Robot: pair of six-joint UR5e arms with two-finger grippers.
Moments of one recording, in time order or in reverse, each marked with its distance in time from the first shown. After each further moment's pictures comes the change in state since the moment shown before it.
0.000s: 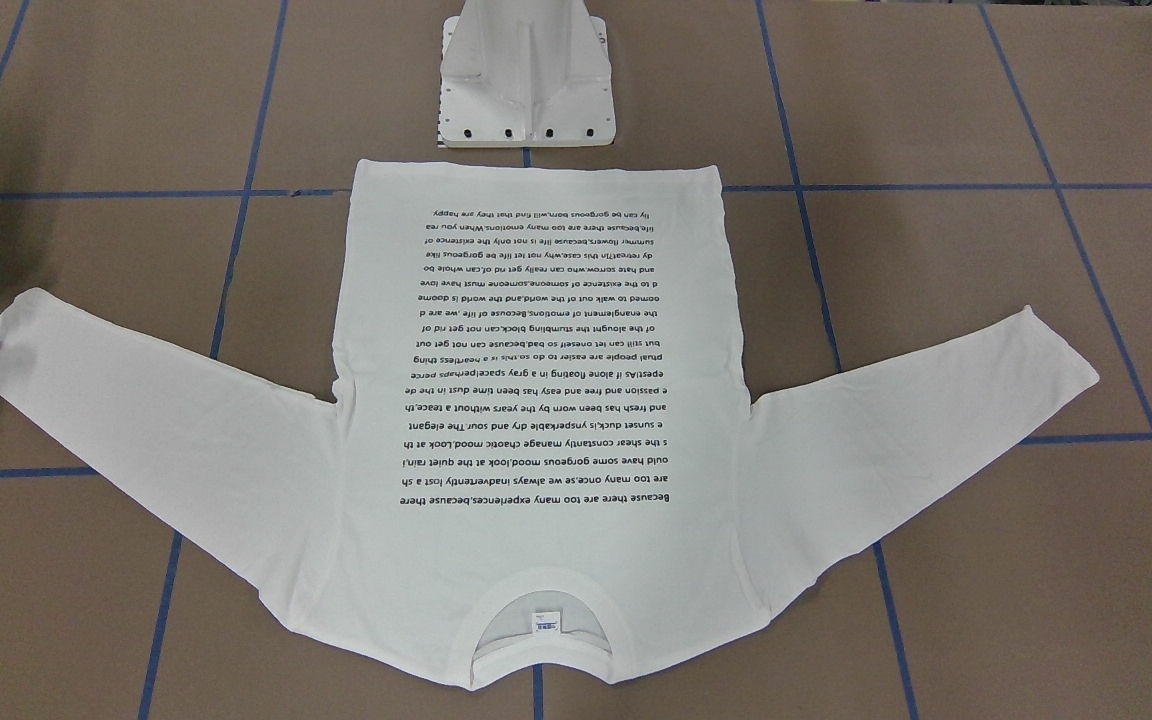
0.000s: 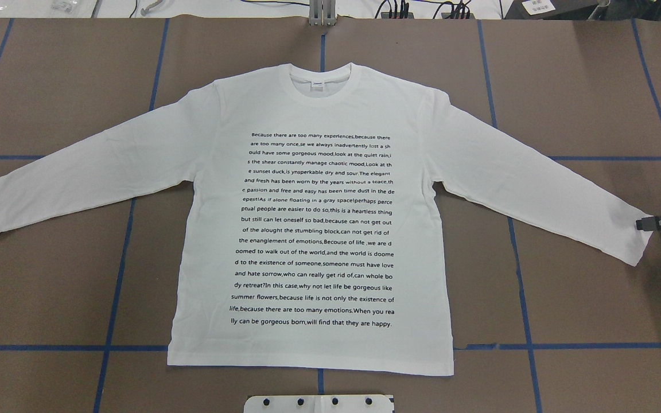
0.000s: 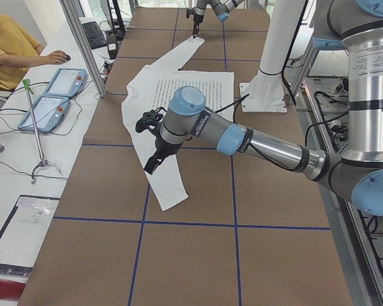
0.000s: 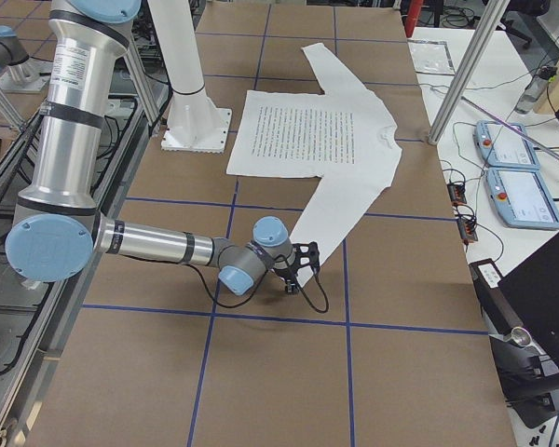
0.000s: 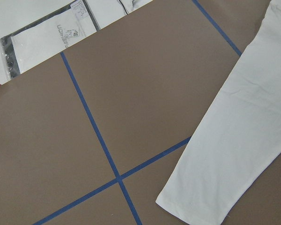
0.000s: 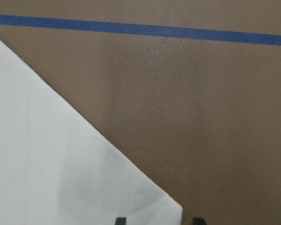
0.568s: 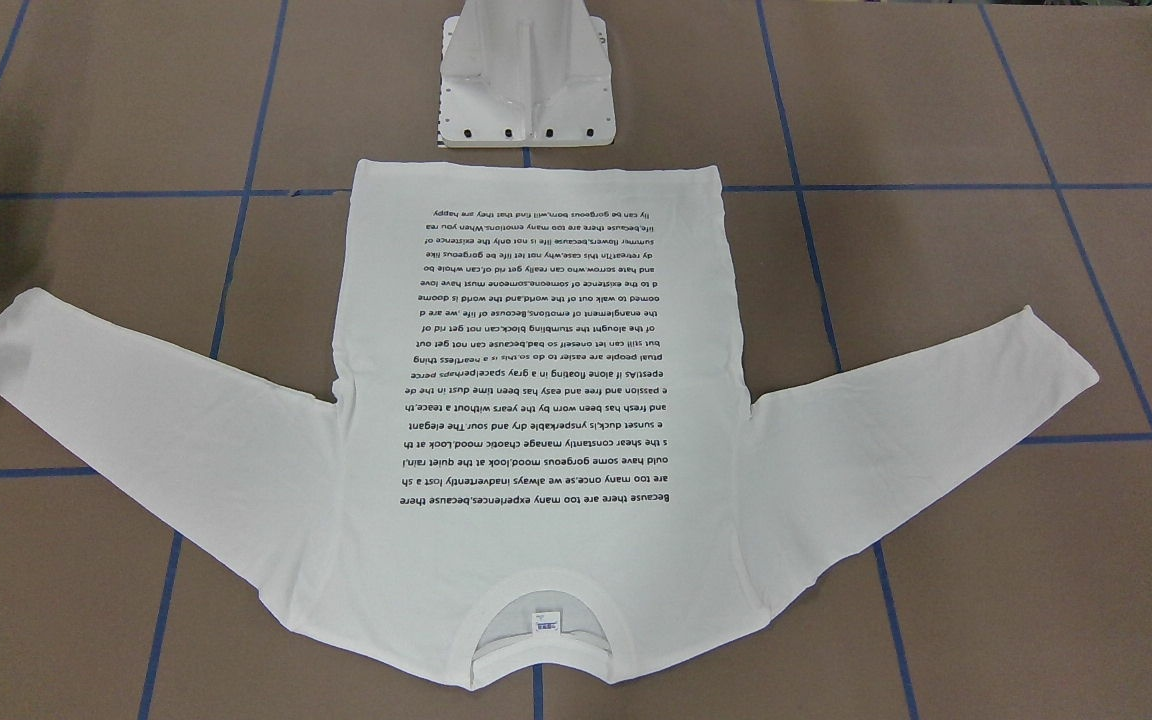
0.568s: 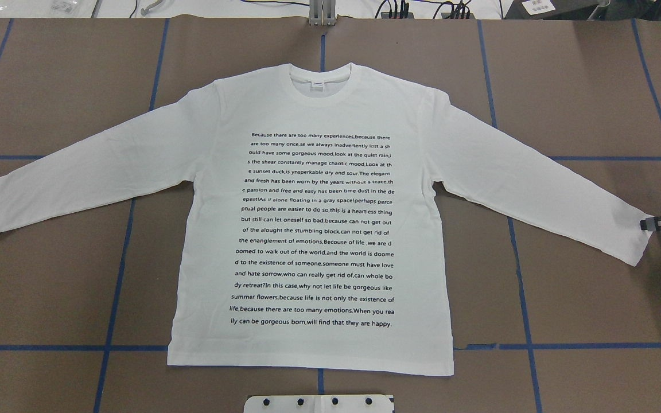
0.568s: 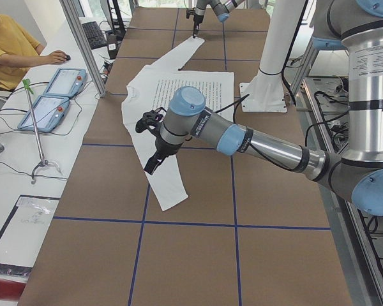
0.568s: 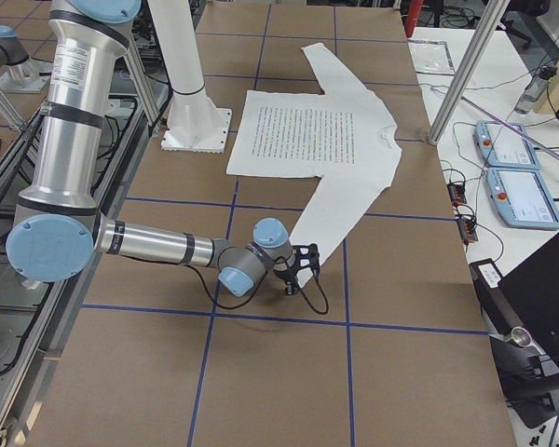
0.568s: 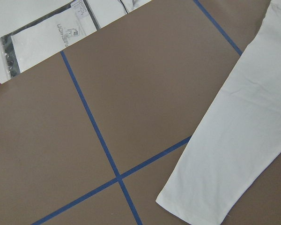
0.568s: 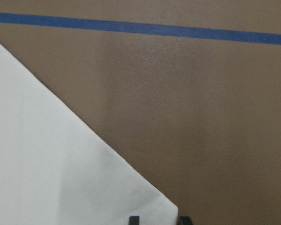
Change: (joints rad) left arm 0.000 0.000 0.000 0.000 0.000 0.000; right arm -0.001 0.000 -0.005 0.000 -0.004 -0.002
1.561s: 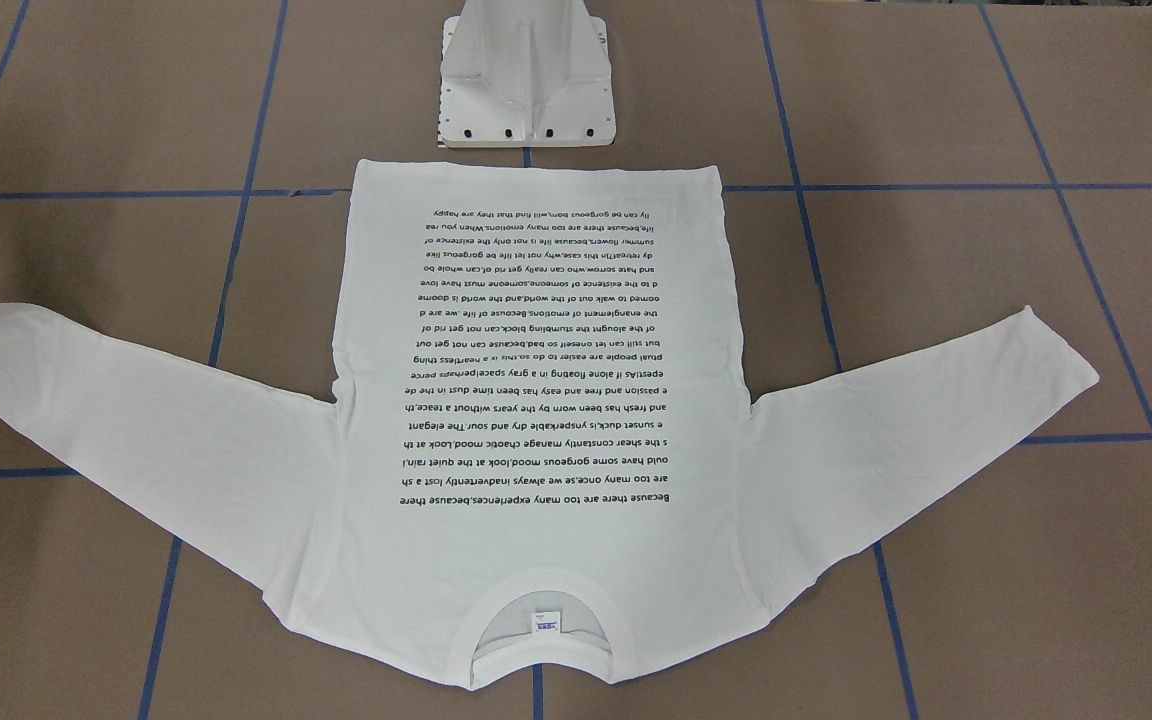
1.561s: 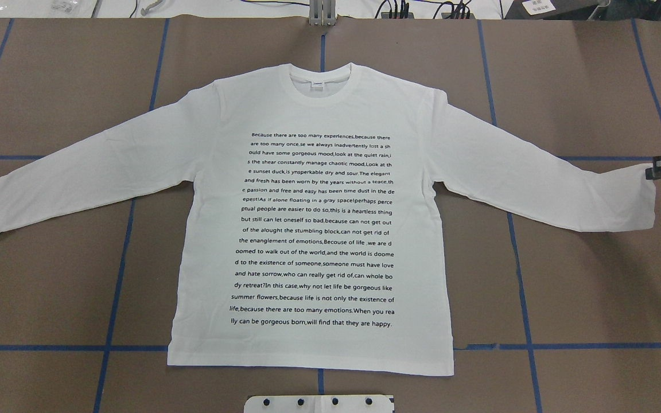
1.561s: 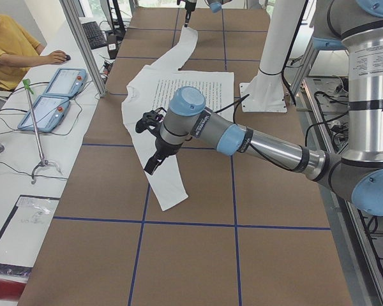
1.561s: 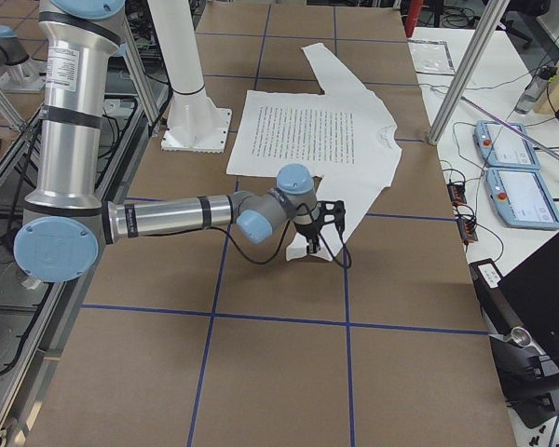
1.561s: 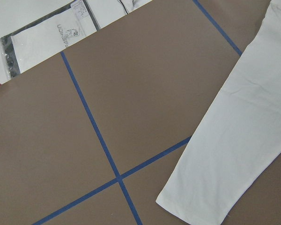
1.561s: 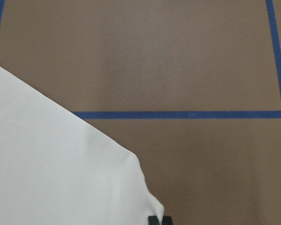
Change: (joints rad) left arm 0.000 0.000 0.001 0.000 0.000 0.000; right arm 0.143 0.130 0.369 -0.566 0.068 -0.011
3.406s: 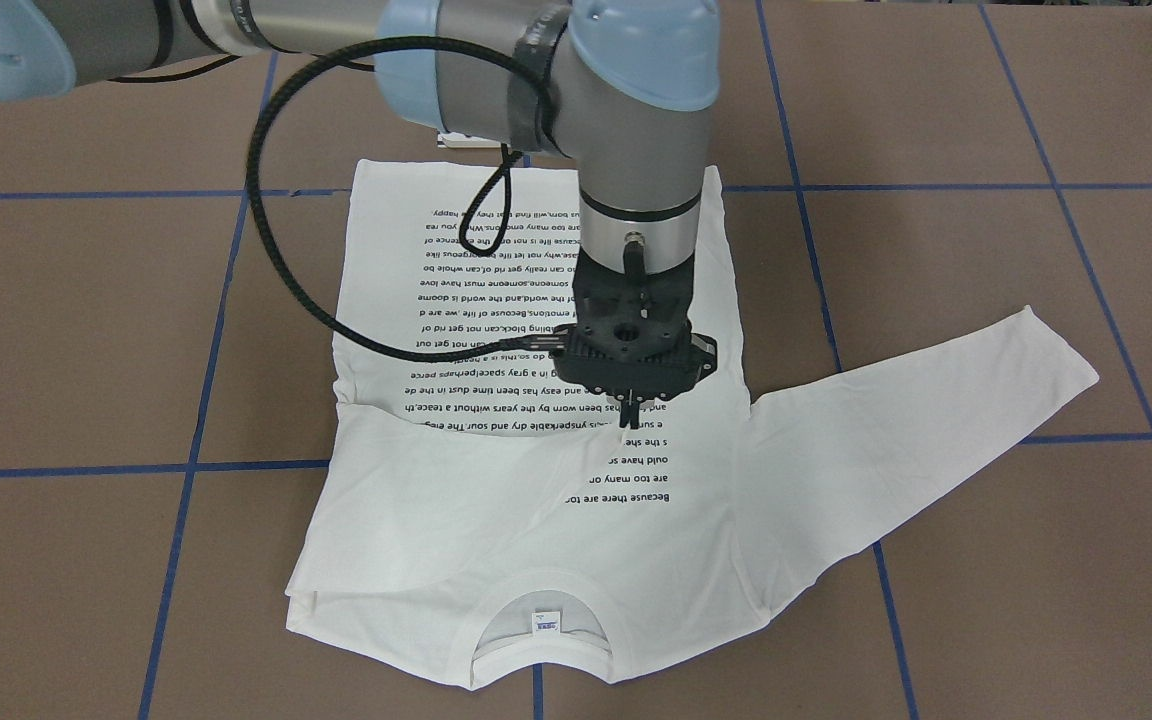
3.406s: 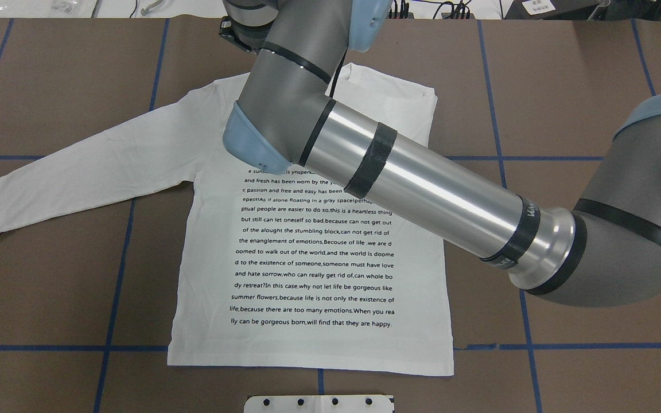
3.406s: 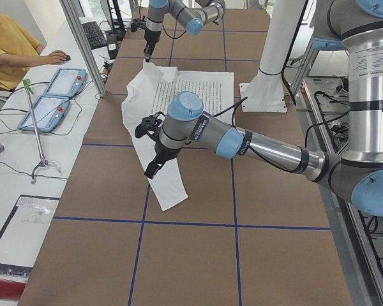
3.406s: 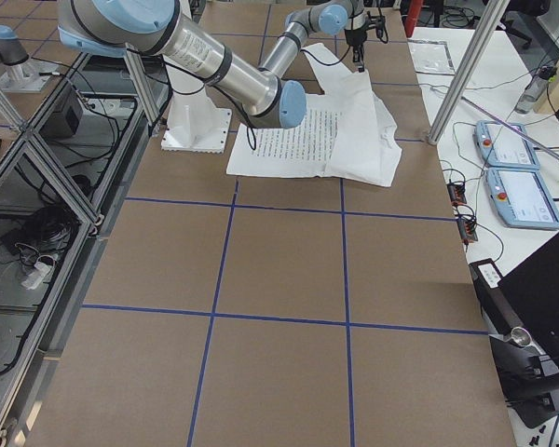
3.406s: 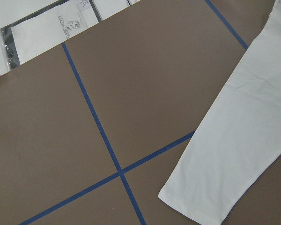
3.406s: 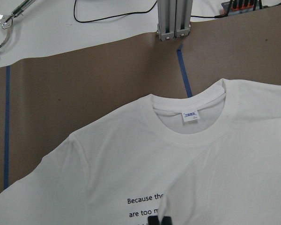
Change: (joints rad) left arm 0.000 0.000 0.027 0.001 0.000 0.001; right arm -0.458 1.373 -0.730 -0.417 -0.365 0.561
